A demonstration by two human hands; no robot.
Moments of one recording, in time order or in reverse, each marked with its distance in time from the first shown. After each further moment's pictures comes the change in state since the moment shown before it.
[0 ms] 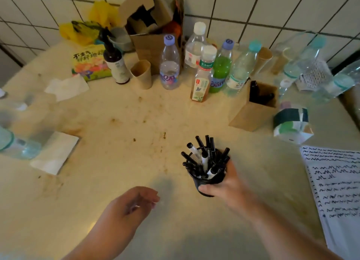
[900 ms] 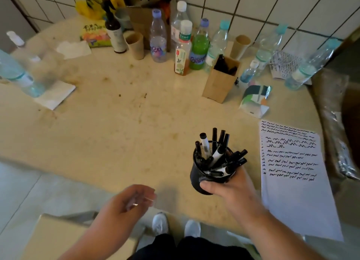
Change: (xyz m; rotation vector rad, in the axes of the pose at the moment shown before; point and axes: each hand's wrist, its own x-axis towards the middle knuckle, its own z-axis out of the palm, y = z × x) left_hand -0.153 -0.016 0.162 -0.189 0.107 -0.038; right_hand -0.170 0.064 -0.087 0.116 0.067 -0.064
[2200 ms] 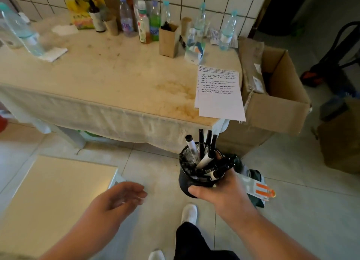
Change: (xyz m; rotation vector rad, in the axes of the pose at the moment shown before) left_hand -0.344 -0.147 0.167 0.016 -0.019 0.137; right_hand -0.408 0.133 -0.109 0.026 -0.004 -0.105
